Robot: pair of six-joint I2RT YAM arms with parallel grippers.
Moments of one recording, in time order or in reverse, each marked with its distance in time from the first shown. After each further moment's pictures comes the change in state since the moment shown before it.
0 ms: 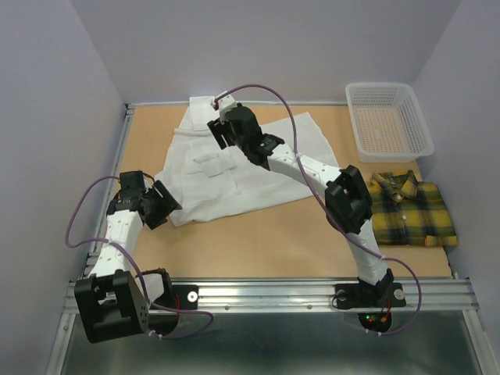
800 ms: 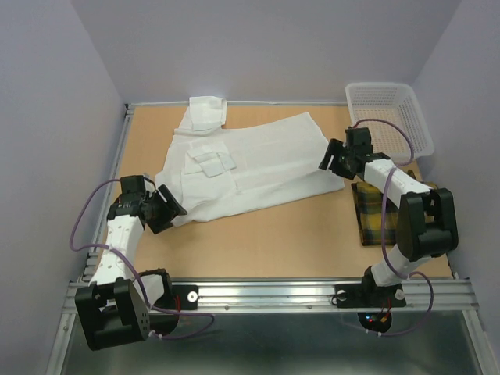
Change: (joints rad) left arm -0.004 -0.044 -0.027 -0.045 0.102 0.040; right arm -0.628 -0.583 -0.853 -0.234 -0.336 0.575
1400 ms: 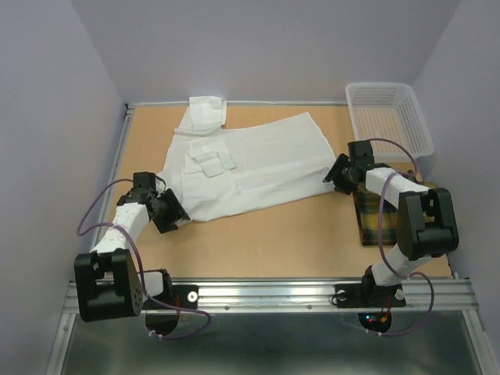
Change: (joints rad) left arm -0.068 0.166 -0.002 0.044 -0.053 -0.015; right arm -0.068 0.003 -0.157 -0.005 -0.034 0.227
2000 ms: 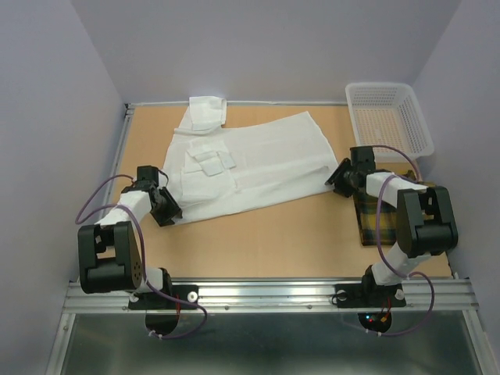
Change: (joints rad) left arm -0.005 0.192 0.052 0.091 -0.166 -0.027; right arm -0.022 0.024 -0.074 0.102 0.042 0.063
